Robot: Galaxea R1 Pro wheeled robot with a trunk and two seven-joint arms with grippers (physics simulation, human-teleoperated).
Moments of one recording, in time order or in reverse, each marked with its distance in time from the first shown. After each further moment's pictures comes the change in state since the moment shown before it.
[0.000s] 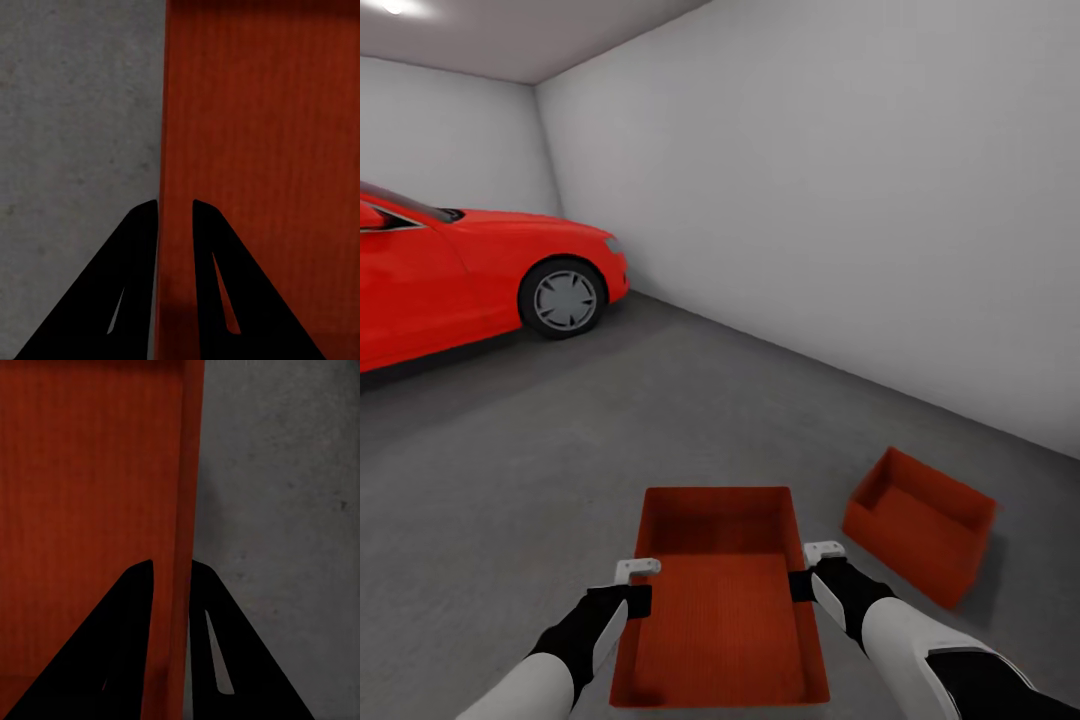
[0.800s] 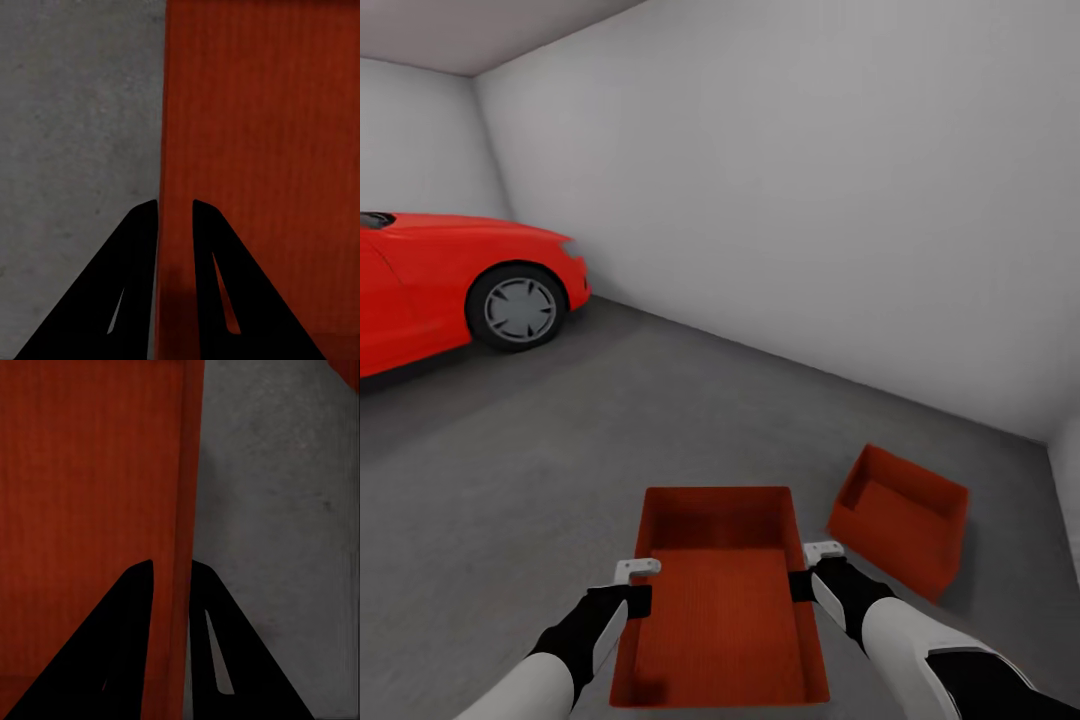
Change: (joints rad) left arm 0.000 0.000 0.000 0.001 0.000 0.000 0.000; right arm 0.000 0.000 0.000 0.000 0.000 0.000 0.000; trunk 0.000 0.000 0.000
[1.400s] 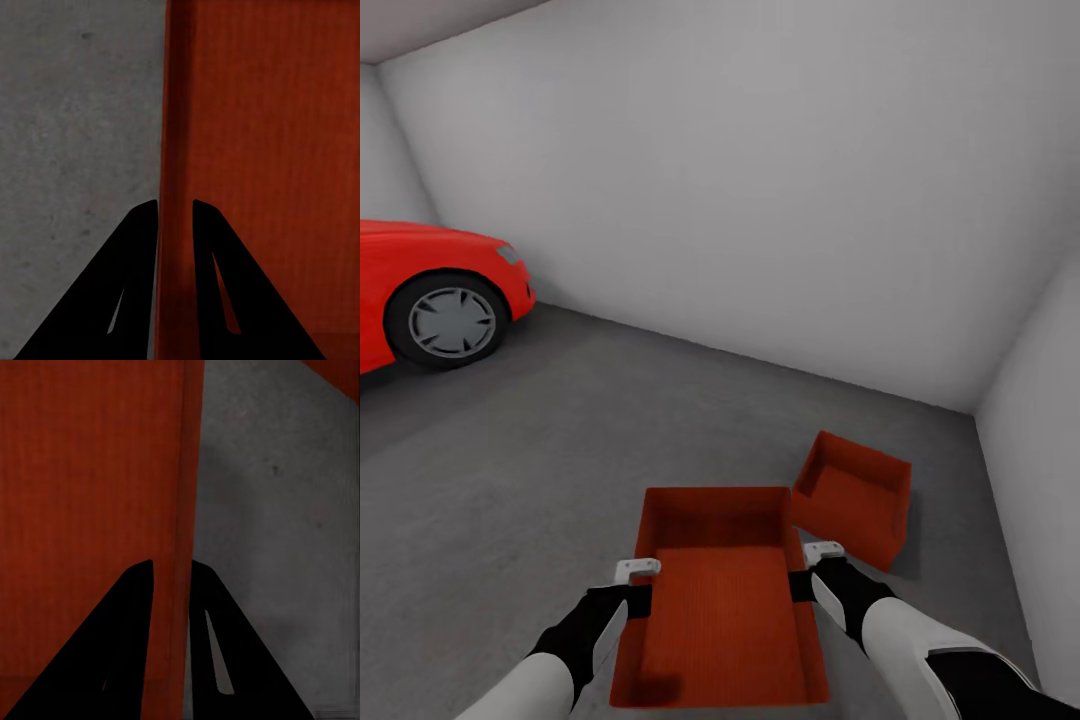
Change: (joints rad) left arm 0.000 0.000 0.000 0.000 0.000 0.000 0.000; right arm 0.000 0.000 0.000 0.000 0.000 0.000 0.000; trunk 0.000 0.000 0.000
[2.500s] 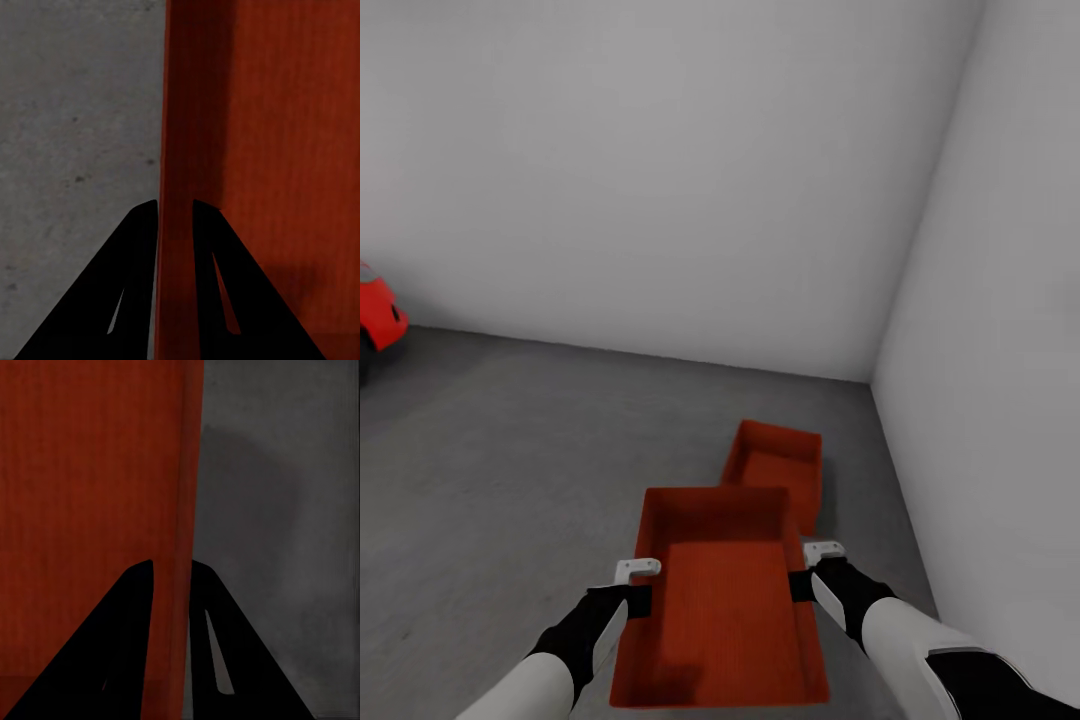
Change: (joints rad) left arm 0.000 0.000 -0.001 0.000 0.000 0.001 0.001; right arm 0.000 0.000 0.000 0.000 0.000 0.000 0.000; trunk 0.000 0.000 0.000
